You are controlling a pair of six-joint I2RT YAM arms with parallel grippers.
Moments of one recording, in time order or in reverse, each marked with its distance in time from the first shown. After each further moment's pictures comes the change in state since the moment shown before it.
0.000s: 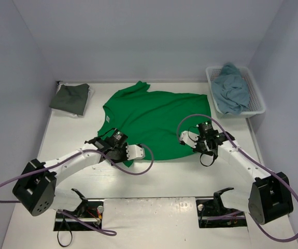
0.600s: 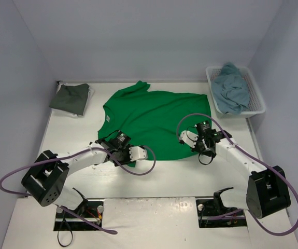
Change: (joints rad) left arm 0.000 0.101 -0.041 0.148 0.026 0.005; right arm -0.004 0.054 0.001 0.003 -0.005 0.069
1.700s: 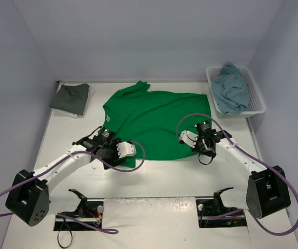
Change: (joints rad) left arm 0.145 -0.226 0.010 -0.234 0.074 0.026; right arm -0.001 0.001 0.000 0.000 0.000 -0.002
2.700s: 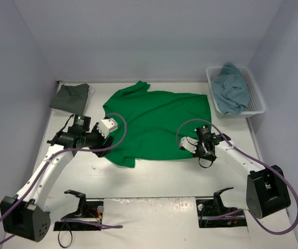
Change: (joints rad) left arm 0.294 -0.130 0.177 -0.126 0.222 -0.308; right arm 0.000 0.000 -0.066 0.000 -0.005 -0.063
